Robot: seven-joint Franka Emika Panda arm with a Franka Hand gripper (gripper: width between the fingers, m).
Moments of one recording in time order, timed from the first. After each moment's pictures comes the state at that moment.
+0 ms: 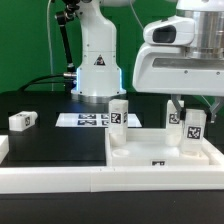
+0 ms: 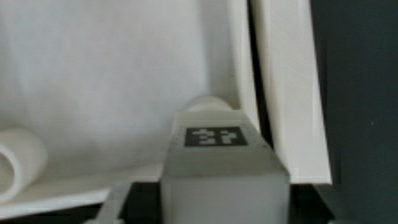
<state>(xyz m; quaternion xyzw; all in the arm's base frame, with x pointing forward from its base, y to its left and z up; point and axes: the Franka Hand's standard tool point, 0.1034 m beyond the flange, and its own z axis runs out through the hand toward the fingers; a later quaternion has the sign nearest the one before) 0.608 0.114 0.086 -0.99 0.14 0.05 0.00</state>
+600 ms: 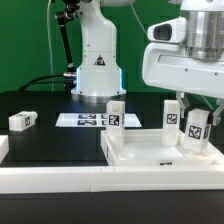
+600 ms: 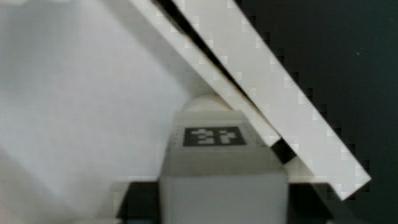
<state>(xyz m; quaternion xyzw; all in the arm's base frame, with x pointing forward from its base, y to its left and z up) 0.609 0.123 0.086 -0.92 0.39 0.04 0.00</state>
